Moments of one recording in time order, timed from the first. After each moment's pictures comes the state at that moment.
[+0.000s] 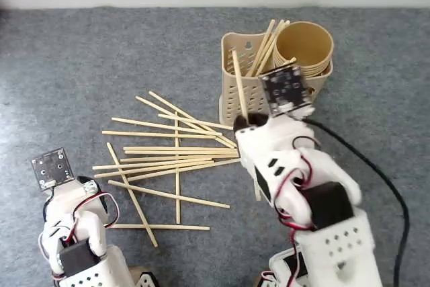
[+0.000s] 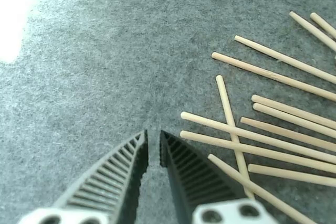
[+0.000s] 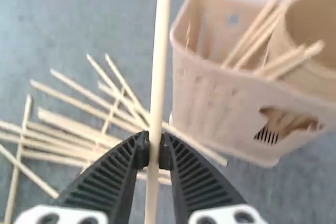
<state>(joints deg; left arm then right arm) -29.4 -103.3 92.9 66.2 6.1 -23.1 -55.6 32.8 63.5 -1.0</state>
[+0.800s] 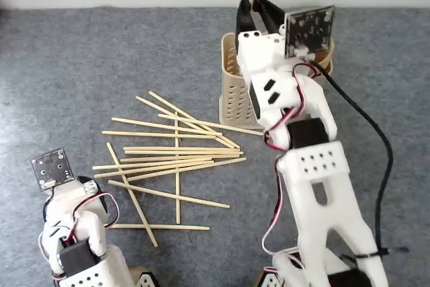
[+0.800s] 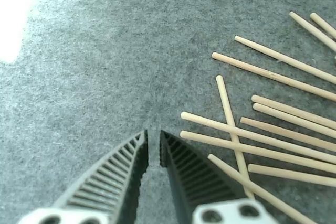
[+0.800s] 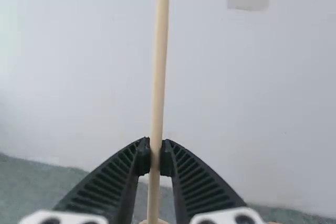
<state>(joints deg) -29.4 -103.3 92.9 66.2 6.1 -15.5 -26.7 26.0 8.3 -1.0</state>
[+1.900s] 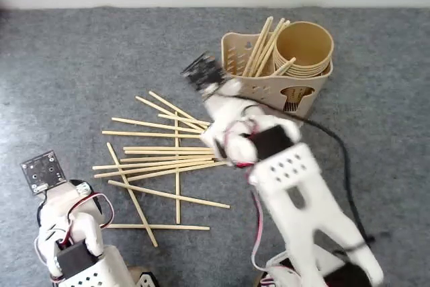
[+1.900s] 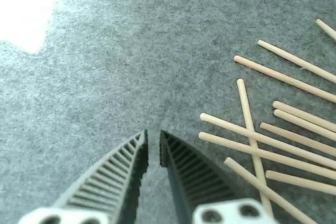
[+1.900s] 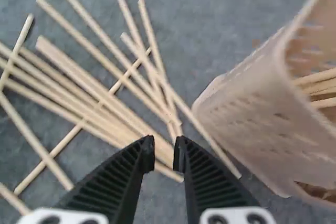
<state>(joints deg) -33.3 -103.3 92.9 66.2 6.1 -31.3 -23.3 26.0 62.9 16.2</state>
